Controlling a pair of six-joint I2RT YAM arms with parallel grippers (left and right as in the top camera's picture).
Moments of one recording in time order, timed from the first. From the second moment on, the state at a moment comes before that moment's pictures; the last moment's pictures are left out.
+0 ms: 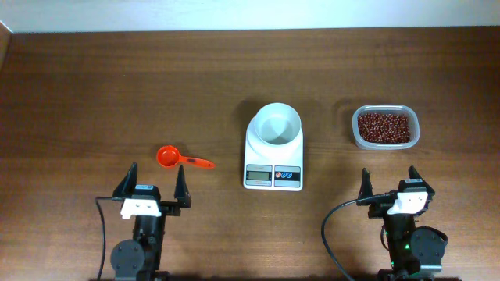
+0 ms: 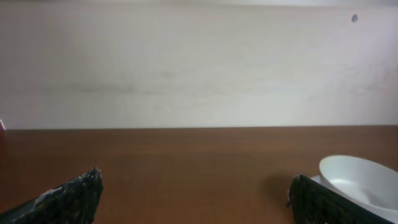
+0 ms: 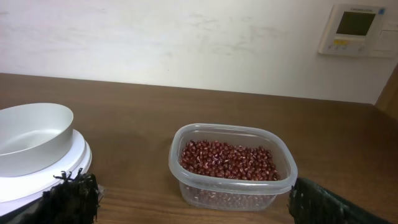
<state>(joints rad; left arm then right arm) -0.01 0.01 0.01 0.10 0.04 0.00 -0.05 0.01 0.01 -0.07 -0.05 -0.07</state>
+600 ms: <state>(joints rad) -0.01 0.50 0.71 -0.42 -0.02 -0.01 -0.05 0.01 0.01 -0.07 -0.05 -0.07</state>
